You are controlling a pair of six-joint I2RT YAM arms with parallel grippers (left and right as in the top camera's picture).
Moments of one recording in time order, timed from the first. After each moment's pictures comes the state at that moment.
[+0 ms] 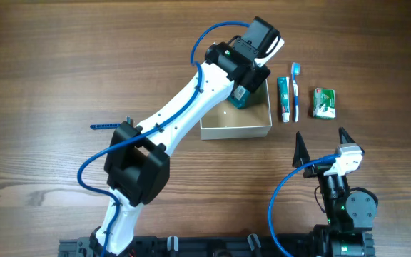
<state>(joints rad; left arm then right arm) -0.71 2.16 2.01 -0.85 -0.09 0.08 -0.04 0.01 0.01 0.01 -0.14 0.01</state>
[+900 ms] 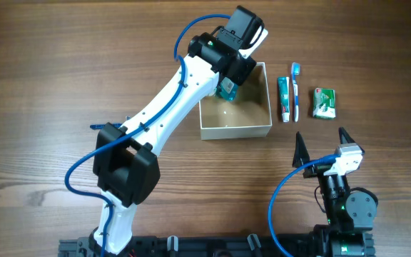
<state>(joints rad) -0.65 2.11 2.01 -0.90 -0.09 0.08 -0.04 0.01 0.01 0.01 -0.14 0.01</state>
